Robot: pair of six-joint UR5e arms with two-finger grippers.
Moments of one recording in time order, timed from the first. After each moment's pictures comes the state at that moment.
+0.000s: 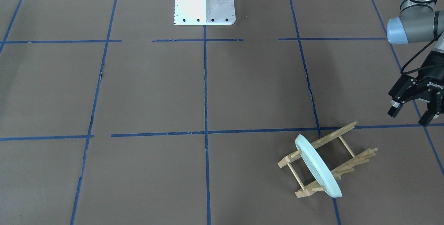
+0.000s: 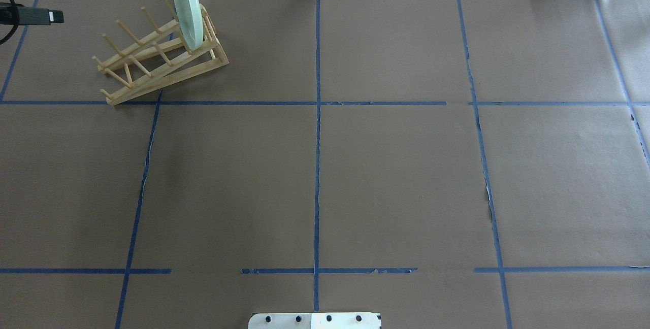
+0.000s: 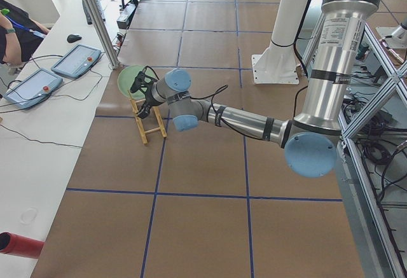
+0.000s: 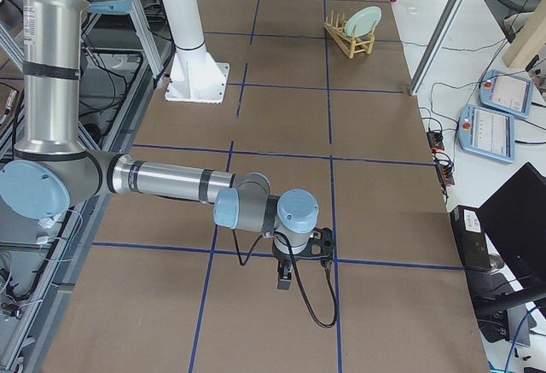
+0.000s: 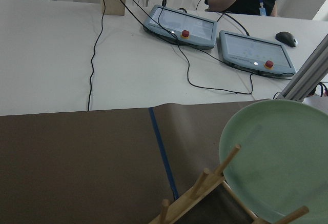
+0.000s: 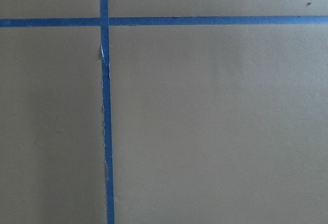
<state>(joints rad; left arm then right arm) -1.19 -1.70 -1.62 -2.54 -2.03 -0.77 1.61 -1.68 1.60 -1.60 2.30 -0.07</state>
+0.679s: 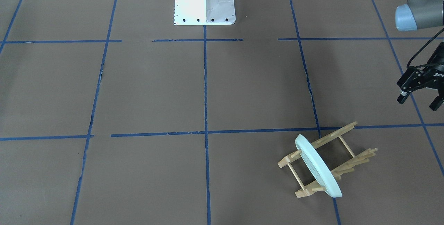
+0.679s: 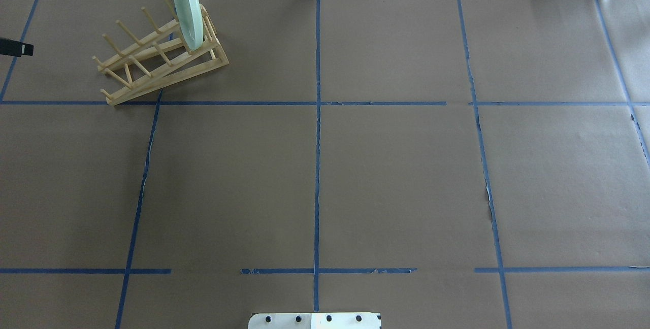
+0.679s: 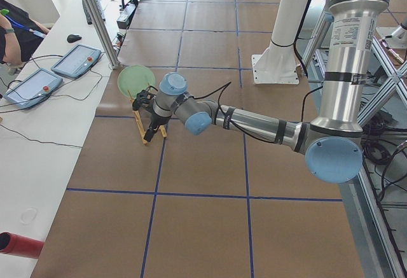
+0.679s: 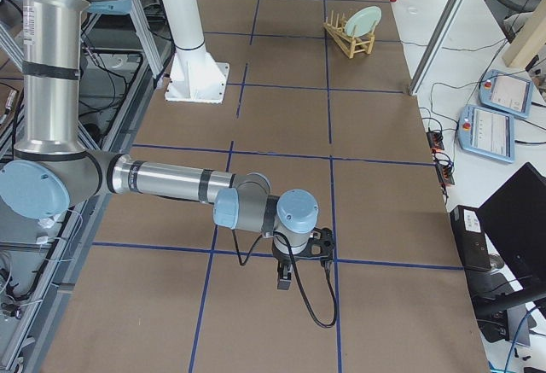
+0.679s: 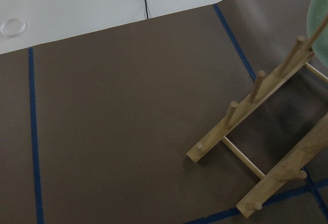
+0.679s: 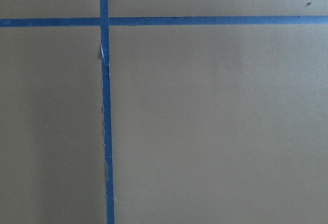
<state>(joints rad) -1.29 -1.64 -1.70 -2.08 -2.13 -0.35 1.61 -1.68 1.60 -1.60 2.30 -0.07</state>
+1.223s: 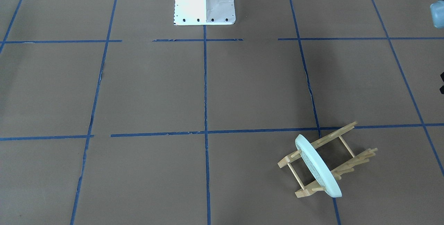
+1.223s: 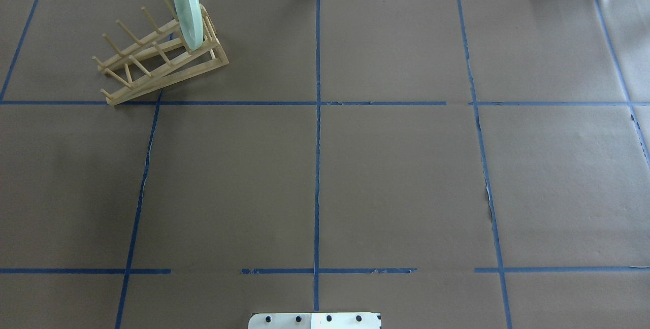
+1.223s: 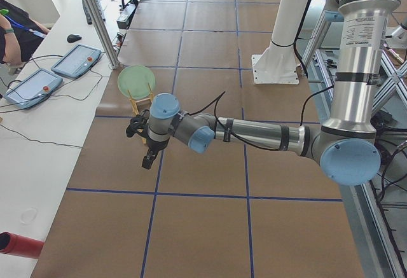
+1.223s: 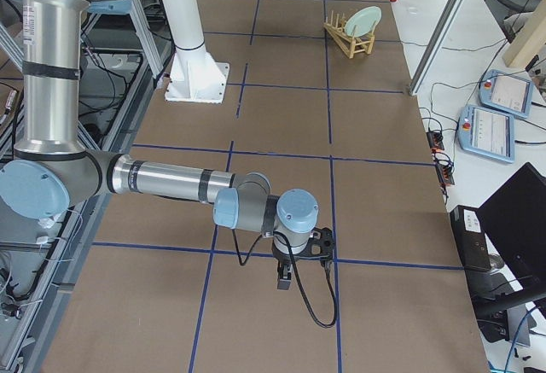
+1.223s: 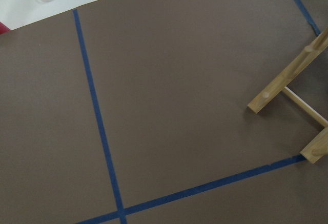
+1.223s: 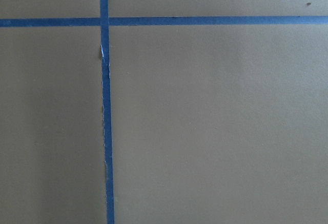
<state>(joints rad) -1.44 -1.61 -1.57 -2.00 -2.26 -0.13 1.61 -1.68 1.60 -1.60 2.30 -0.07</state>
